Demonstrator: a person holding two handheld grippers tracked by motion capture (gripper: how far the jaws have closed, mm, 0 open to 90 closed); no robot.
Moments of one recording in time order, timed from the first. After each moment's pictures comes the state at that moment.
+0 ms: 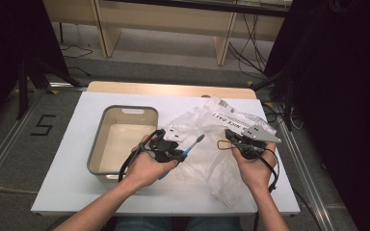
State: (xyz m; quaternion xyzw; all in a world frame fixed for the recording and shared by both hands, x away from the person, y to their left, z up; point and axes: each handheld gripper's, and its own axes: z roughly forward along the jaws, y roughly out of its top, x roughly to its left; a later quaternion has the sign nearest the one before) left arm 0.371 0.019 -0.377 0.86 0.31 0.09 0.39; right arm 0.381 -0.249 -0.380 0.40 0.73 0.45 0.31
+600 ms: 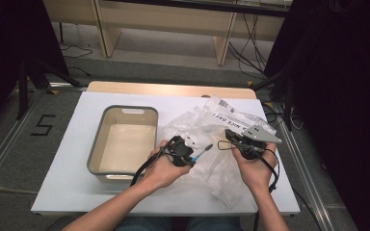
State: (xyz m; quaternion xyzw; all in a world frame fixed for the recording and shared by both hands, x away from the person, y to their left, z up) left arm 0.385 -0.023 -0.410 0.89 0.30 0.09 0.34; right arm 0.380 -0.249 -0.379 0.40 0.73 0.46 0.31
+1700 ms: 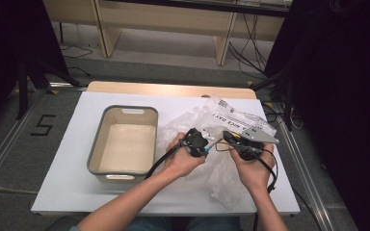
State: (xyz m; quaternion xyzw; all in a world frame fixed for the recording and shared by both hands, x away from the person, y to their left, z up) left arm 0.419 -0.066 -0.420 0.88 0.30 0.12 0.34; right arm 0.379 -0.244 -0.382 0.40 0.74 0.45 0.30
